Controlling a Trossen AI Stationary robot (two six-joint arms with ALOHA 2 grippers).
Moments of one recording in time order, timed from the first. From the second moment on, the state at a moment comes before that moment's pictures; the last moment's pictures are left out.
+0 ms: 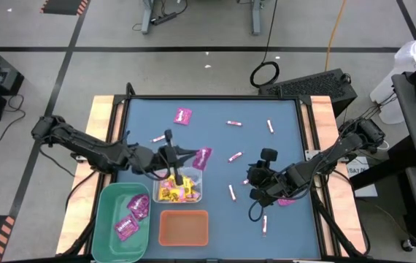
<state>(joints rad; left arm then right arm) -0.30 1.24 0.82 0.29 -0.57 0.18 0.51 1.43 0.95 -0.73 0.76 0.51</state>
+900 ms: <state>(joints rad) -0.89 0.93 0.82 -0.63 -0.34 -0.69 0.51 1.44 0.95 -0.62 0.71 0.62</state>
